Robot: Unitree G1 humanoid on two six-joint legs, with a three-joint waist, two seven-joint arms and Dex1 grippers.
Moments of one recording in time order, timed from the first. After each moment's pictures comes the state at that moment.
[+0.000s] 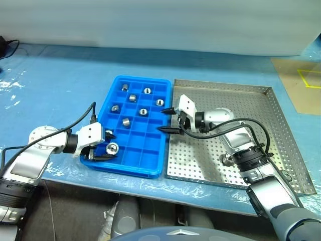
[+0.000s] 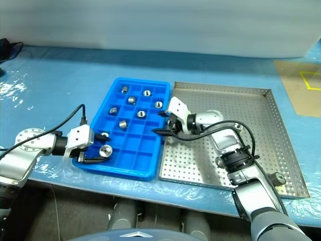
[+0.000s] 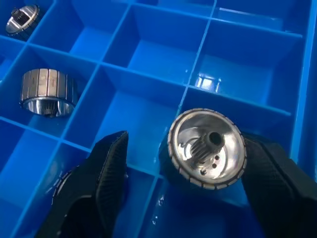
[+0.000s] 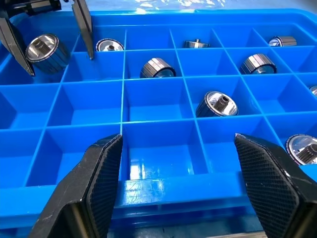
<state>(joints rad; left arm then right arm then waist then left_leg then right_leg) -0.23 0.87 -0.05 -0.08 -0.19 0.17 -1.26 -0.64 -0.43 0.30 0.18 0.18 0.29 1.02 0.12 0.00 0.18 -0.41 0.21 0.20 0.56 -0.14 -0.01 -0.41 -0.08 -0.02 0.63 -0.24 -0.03</state>
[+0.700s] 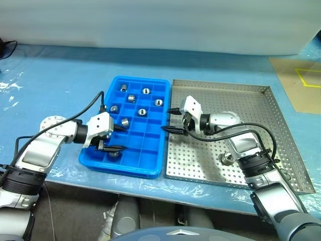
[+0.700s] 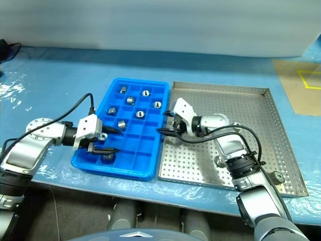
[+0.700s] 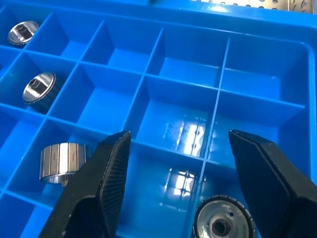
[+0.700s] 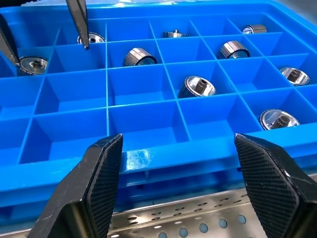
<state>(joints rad) -0.35 0.82 -0.10 -0.05 -0.24 0.22 -1.29 -0.57 -0.45 0.26 0.10 0.18 0.33 0.98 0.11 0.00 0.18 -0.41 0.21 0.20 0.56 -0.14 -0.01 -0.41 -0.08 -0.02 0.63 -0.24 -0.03</state>
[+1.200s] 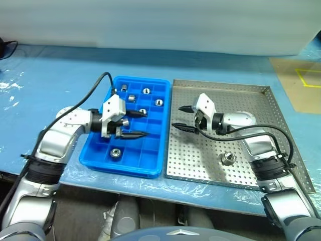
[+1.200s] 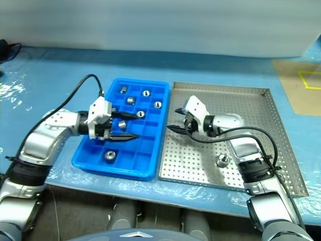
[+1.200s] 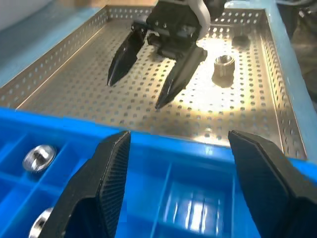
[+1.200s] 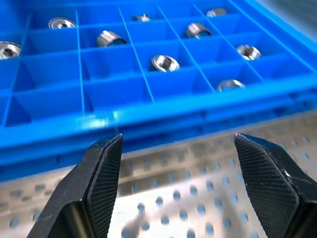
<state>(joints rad) -0.52 0.60 -0.13 -0.08 -0.37 0.33 -1.22 -0.48 -0.57 0.16 -0.03 0.20 0.42 0.95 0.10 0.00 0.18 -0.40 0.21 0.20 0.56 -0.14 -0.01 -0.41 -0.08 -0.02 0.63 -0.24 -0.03</state>
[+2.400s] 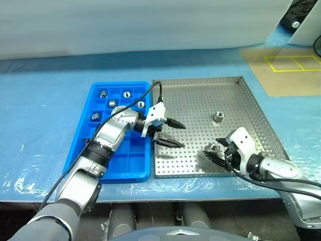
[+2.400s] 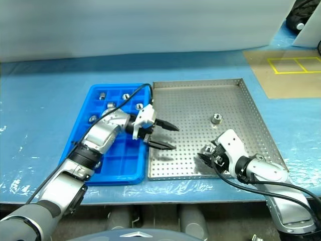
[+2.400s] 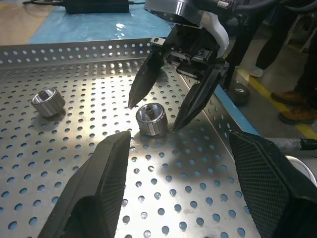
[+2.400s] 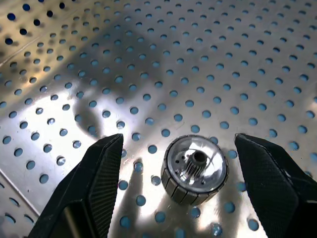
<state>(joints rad) -0.68 0.29 -0.32 0.30 -0.26 0.13 -1.39 0.14 -0.67 -0.12 -0.55 0.31 0.75 0.66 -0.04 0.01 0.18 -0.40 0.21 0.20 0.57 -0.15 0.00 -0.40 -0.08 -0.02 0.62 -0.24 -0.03</state>
